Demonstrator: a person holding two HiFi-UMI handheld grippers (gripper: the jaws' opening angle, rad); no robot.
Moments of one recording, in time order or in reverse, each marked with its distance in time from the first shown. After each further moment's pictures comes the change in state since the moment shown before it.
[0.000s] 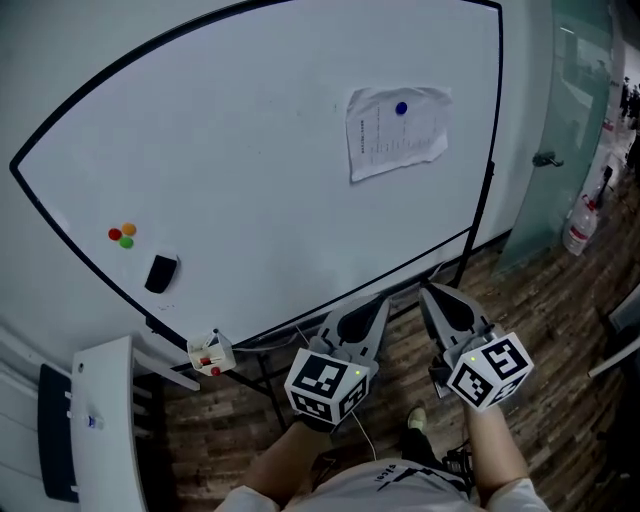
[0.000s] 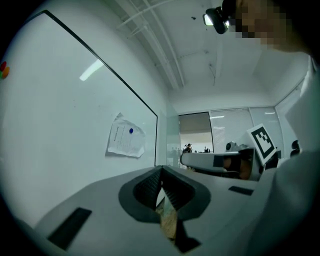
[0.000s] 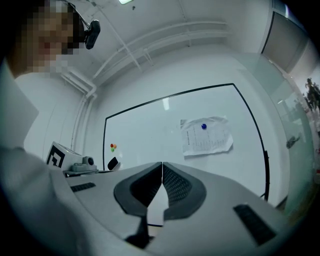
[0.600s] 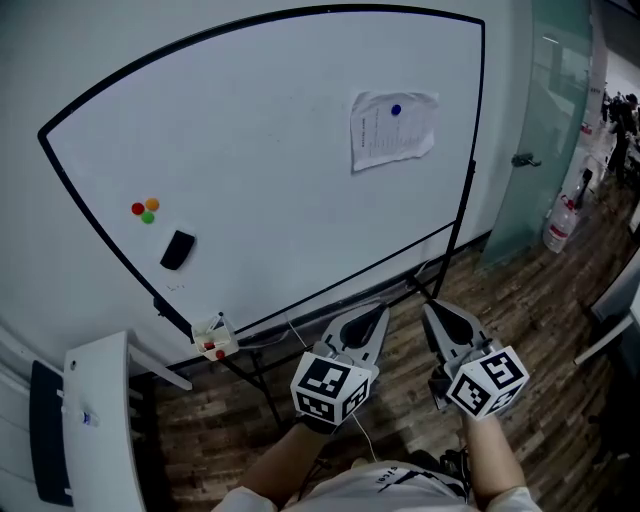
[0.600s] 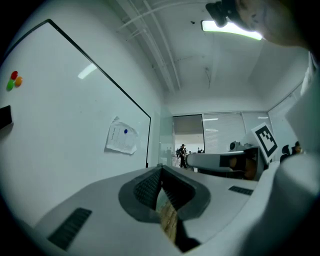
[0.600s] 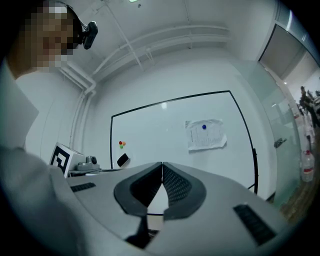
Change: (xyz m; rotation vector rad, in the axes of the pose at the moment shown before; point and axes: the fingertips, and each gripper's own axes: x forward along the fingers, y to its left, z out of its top) left arm -0.086 -0.046 -0.008 -0.019 0.007 -0.062; right arm -0.077 0.079 -0.011 -0.009 0.025 -0.076
